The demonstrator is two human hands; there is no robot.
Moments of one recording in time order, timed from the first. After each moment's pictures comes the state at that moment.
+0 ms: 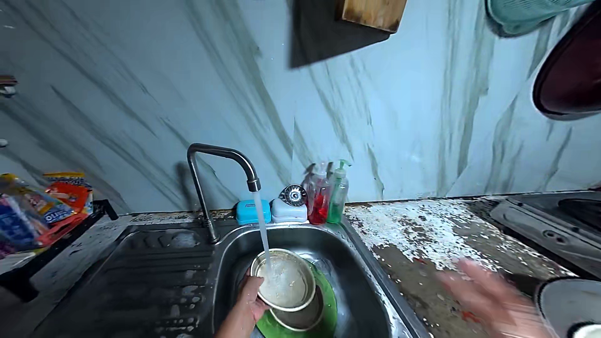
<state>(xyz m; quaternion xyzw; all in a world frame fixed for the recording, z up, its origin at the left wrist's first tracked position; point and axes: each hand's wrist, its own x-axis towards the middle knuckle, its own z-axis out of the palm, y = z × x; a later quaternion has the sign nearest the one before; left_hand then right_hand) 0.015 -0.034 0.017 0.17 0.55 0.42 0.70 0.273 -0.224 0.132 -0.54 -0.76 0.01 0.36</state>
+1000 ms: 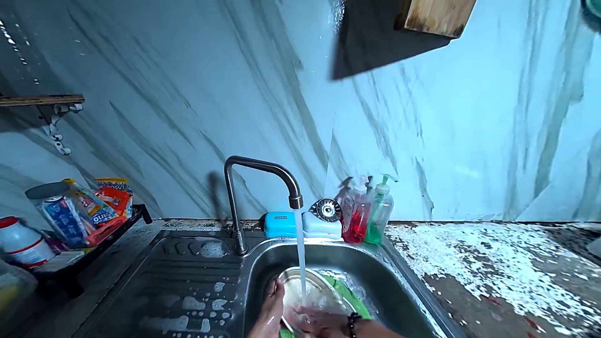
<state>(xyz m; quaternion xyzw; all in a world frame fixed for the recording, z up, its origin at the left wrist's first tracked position) -0.015 -0.021 -0.005 0.38 0.56 0.37 0.64 0.151 -0.041 0.000 -0.43 -0.83 0.36 -0.02</state>
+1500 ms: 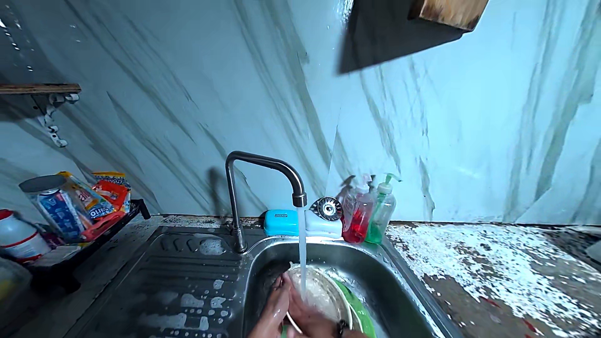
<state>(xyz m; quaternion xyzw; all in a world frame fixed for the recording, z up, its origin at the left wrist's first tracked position) -0.004 -0.016 0.007 0.41 0.56 0.35 0.63 0.128 -0.041 0.012 -0.48 -0.80 0.36 0.04</state>
